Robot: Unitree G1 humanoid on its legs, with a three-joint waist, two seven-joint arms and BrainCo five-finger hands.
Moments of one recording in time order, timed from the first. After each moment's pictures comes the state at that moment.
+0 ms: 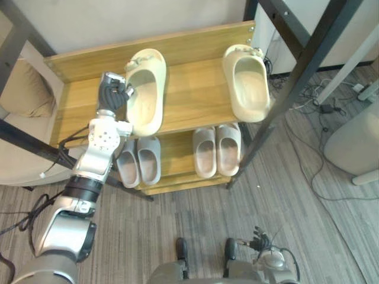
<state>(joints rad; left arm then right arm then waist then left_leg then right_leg) -0.69 0.57 -0.16 0.40 -0.07 -0.12 0.32 0.02 -0.13 -0.04 0.91 -0.06 -0.04 -0.13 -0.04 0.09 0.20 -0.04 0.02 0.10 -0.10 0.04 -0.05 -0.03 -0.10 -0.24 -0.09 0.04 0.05</state>
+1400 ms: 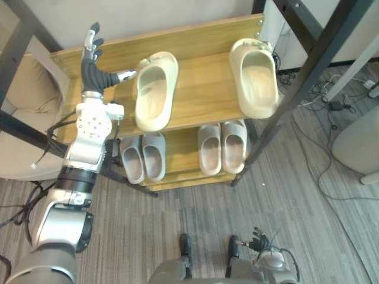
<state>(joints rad) -0.79 0.61 -0.12 0.41 -0.08 -0.14 0.33 0.02 -0.13 -0.03 0.92 -0.04 -0.04 -0.13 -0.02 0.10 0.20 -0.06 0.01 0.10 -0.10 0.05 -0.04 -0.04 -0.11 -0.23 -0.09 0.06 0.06</state>
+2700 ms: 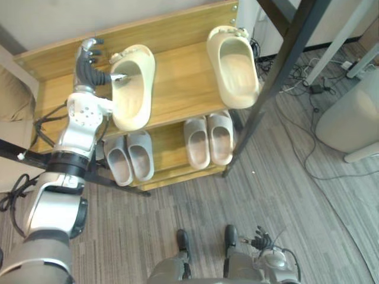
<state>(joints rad) -0.90 0.68 -0.17 0.66 -0.02 -0.10 0.28 0.01 -0.12 -0.07 0.92 0.00 -0.05 -0.13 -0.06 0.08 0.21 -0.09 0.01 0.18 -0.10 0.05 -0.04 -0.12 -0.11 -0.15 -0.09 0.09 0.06</state>
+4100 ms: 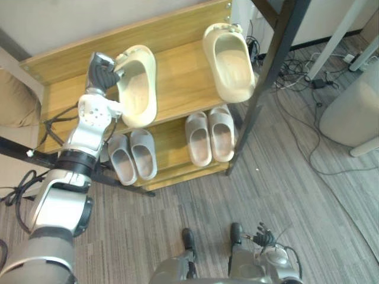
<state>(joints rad) -0.94 0.62 -0.25 0.68 -0.08 -0.10 0.27 0.00 -0.13 -0.08 0.91 0.04 -0.07 -0.13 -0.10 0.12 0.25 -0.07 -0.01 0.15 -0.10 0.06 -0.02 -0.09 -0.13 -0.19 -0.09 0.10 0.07</state>
